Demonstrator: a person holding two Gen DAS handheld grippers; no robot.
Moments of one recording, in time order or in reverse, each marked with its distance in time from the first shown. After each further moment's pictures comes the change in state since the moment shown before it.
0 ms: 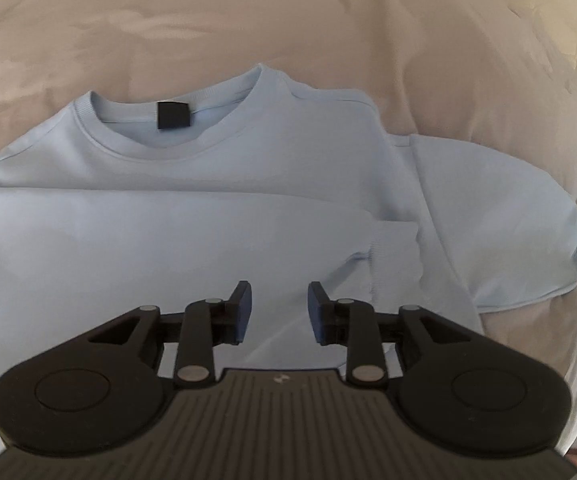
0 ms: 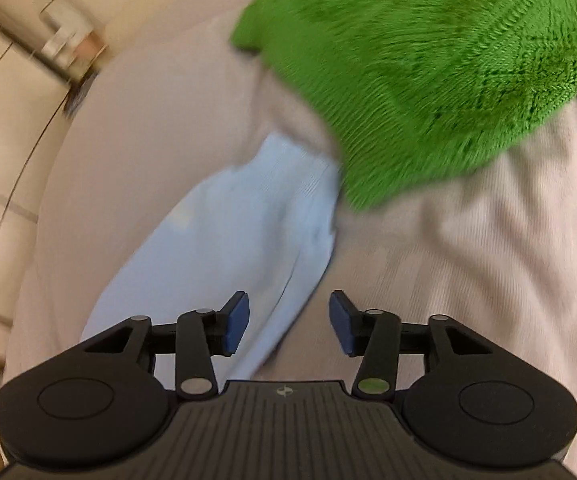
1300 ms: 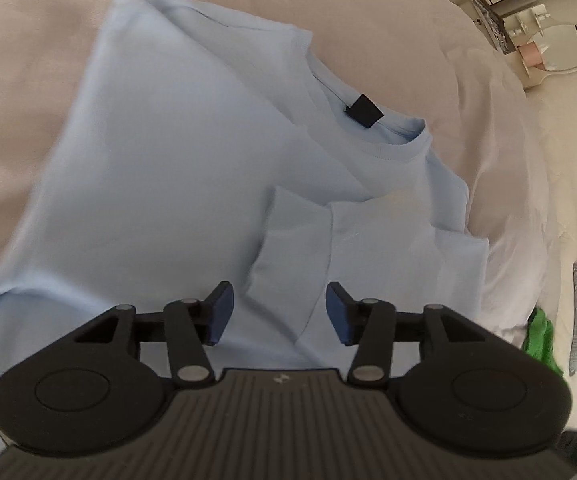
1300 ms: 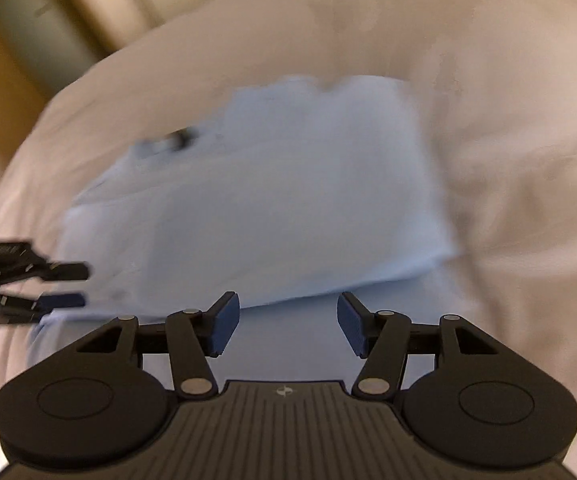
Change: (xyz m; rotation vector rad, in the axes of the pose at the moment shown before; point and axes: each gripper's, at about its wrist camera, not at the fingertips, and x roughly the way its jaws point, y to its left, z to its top) left arm -0.001 0.185 -0.051 -0.530 0.007 -0.256; right arm -0.017 0.199 -0.260 -0.850 0.366 0.148
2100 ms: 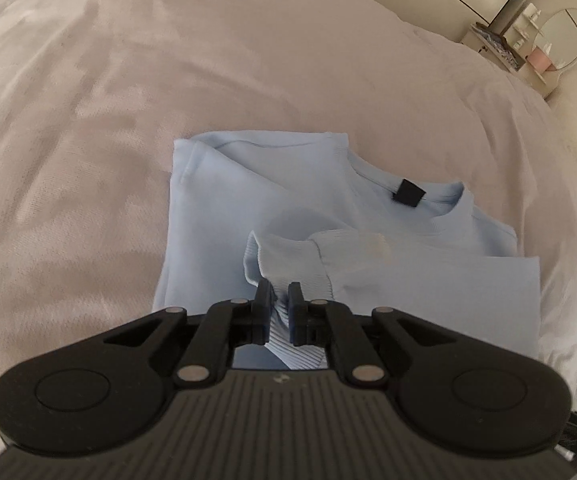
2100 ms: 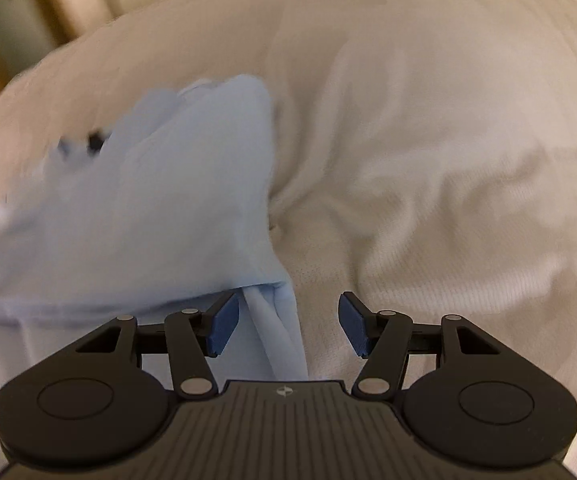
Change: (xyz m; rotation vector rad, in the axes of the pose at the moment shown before) left arm -0.061 0.001 -0.002 0.174 -0.287 0.212; right arm 0.030 -0.017 0.000 -0.219 -0.022 -0.151
